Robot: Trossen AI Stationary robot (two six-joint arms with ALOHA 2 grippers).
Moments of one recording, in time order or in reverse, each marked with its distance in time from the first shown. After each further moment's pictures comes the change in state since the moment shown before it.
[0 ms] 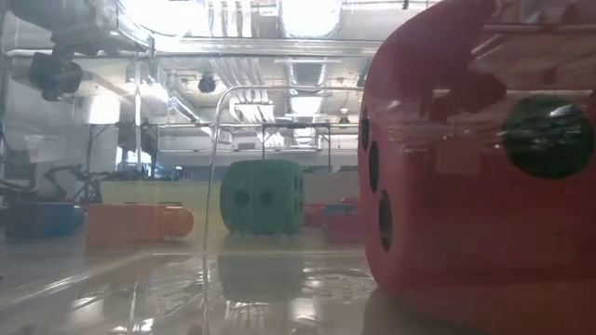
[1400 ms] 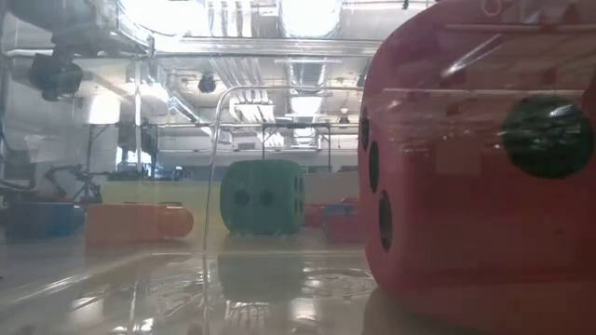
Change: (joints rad) left arm 0.000 0.000 0.000 -0.006 -0.003 0.000; right arm -0.176 0.354 0.648 -0.501 -0.387 0.495
